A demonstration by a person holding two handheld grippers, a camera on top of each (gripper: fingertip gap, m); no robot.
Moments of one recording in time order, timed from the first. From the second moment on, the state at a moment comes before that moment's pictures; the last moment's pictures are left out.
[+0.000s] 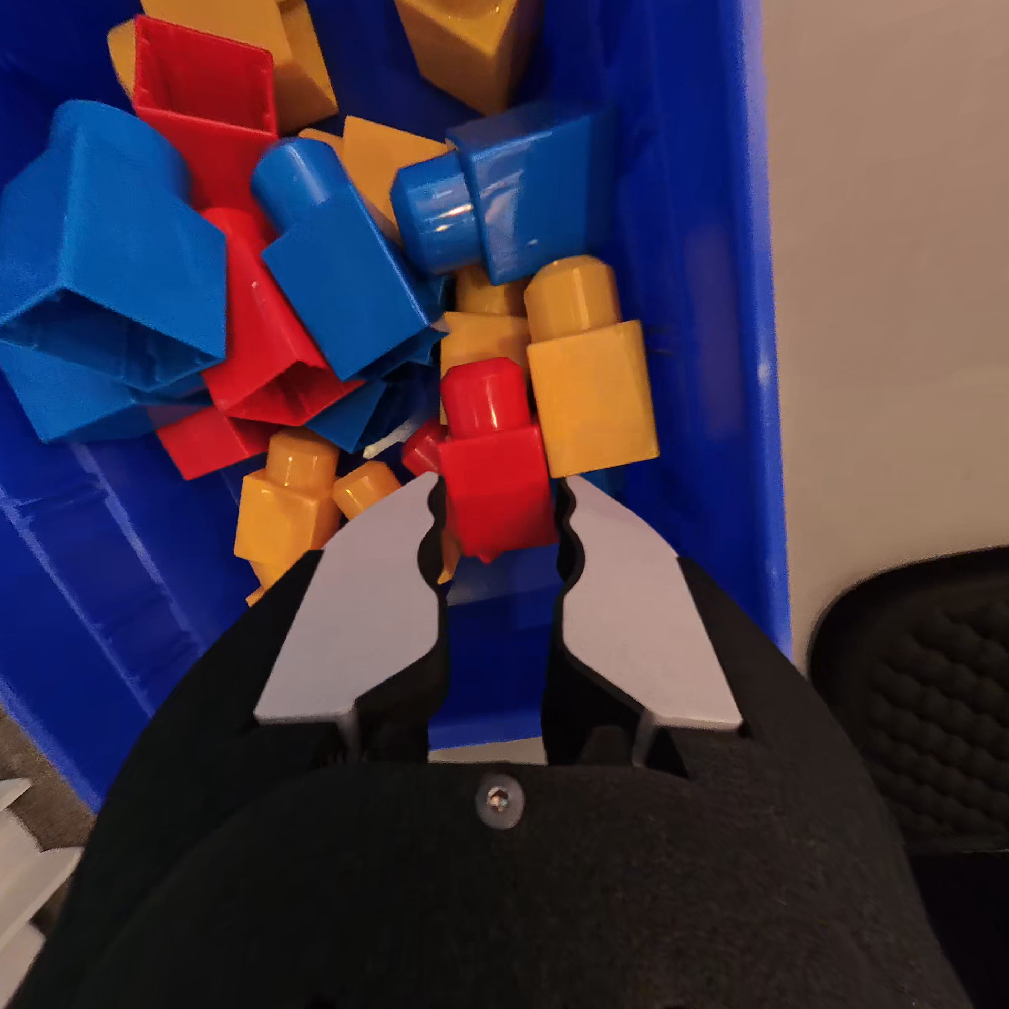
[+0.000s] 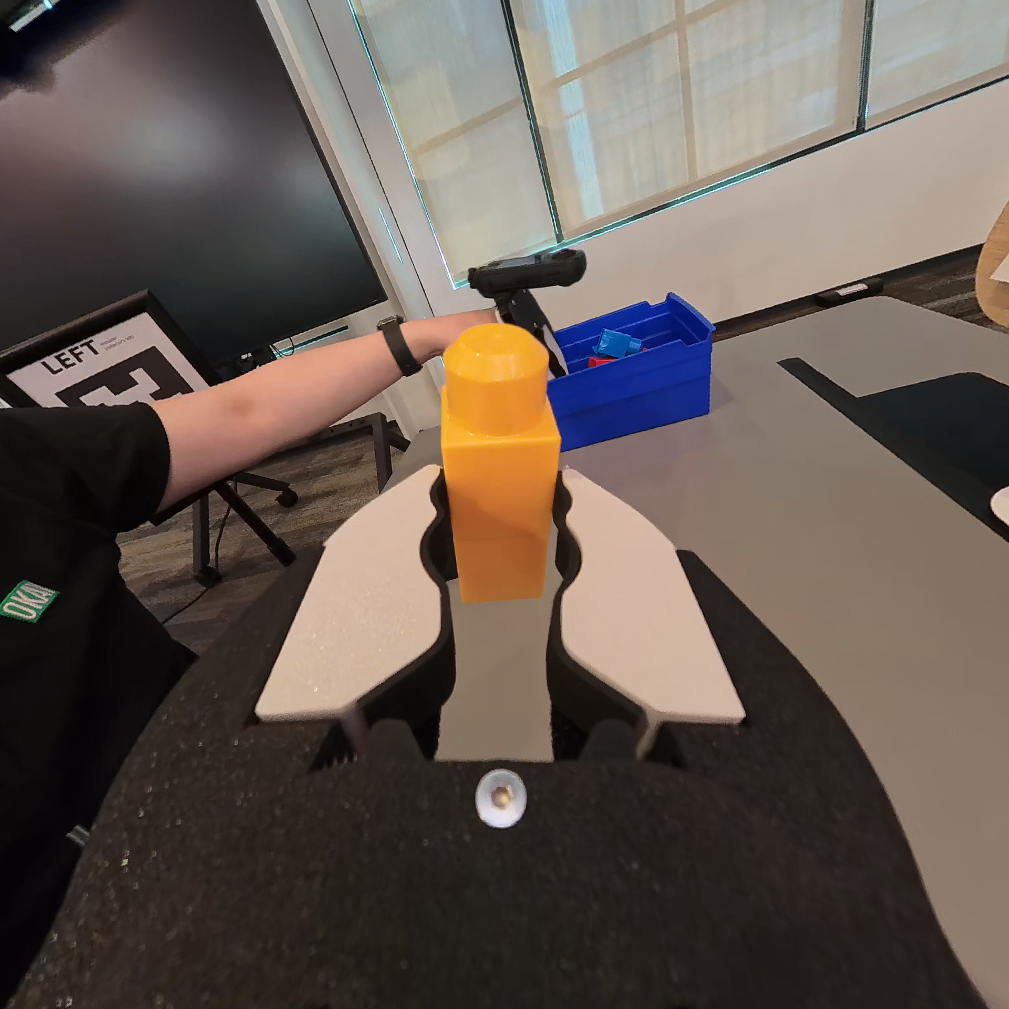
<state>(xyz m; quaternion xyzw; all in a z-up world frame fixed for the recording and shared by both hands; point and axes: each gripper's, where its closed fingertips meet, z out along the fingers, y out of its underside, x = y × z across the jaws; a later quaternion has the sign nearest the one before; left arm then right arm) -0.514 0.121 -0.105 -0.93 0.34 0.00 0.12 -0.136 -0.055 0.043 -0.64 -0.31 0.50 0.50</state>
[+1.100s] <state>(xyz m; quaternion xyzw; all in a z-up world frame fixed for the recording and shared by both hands) -0.176 -0.062 0.172 -0.43 0.43 -0.69 0.40 -0.195 -0.084 0.085 -0.63 -0.37 0.46 0.50</state>
